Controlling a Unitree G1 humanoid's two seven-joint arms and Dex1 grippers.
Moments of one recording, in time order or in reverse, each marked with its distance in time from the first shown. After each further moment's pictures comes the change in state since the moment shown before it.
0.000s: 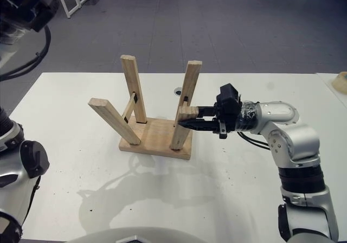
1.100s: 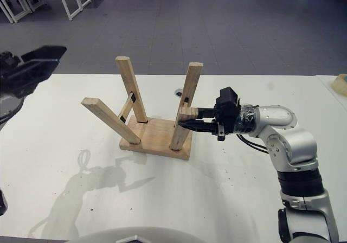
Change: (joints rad) left arm 0.417 0.311 0.026 0.269 0.275 -0.100 -0.655; right arm 0.030 -0.001 0.019 0.005 -0.003 -0.046 -0.027
